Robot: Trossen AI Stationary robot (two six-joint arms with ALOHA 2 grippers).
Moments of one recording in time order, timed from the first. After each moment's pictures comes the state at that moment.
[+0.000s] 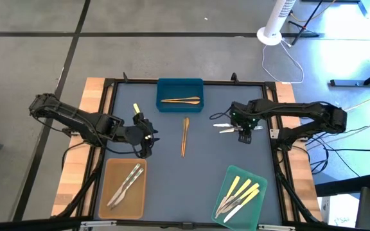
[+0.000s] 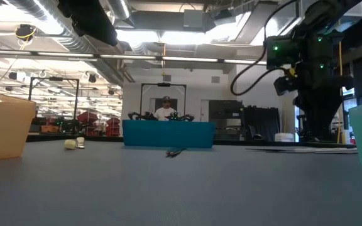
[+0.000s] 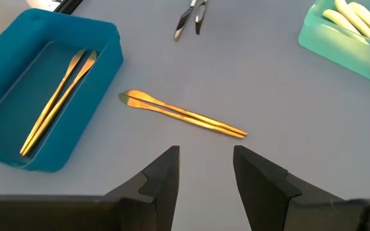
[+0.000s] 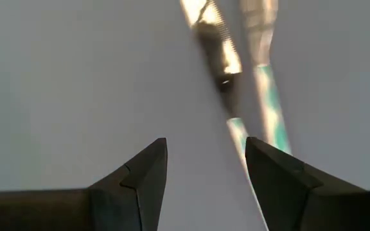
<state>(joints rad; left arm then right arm) -0.28 1.14 0.94 -0.61 -0.45 -0.43 -0.35 1.31 0.74 -0.93 -0.10 -0.10</state>
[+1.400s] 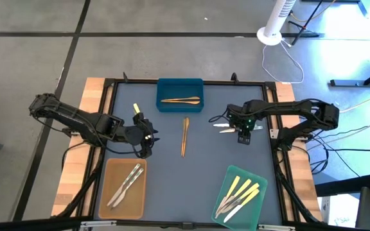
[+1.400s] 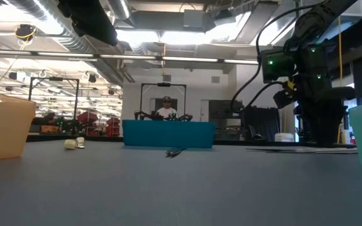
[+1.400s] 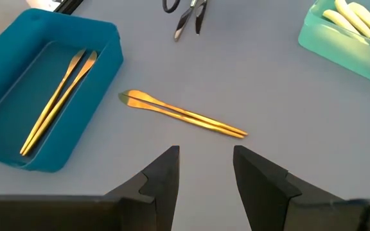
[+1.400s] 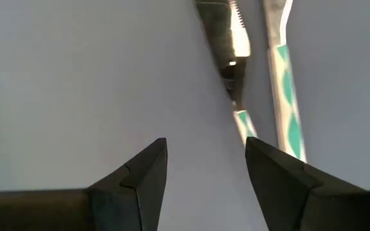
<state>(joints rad) -0.28 1.14 0.94 -0.61 -0.45 -0.43 -0.35 1.42 0.74 -0.93 -0.07 -0.10</state>
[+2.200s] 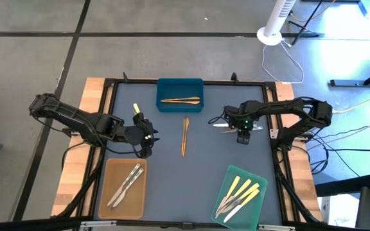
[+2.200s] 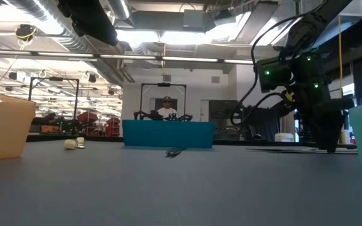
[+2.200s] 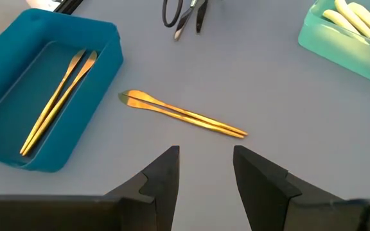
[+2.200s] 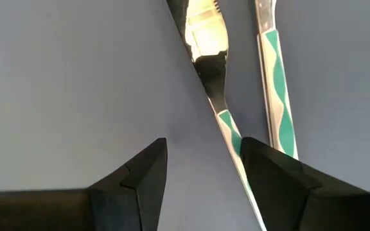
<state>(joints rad) -0.28 1.14 0.94 -0.61 -0.45 -0.43 -0.35 1.52 0.74 -0.93 -0.03 -0.08</state>
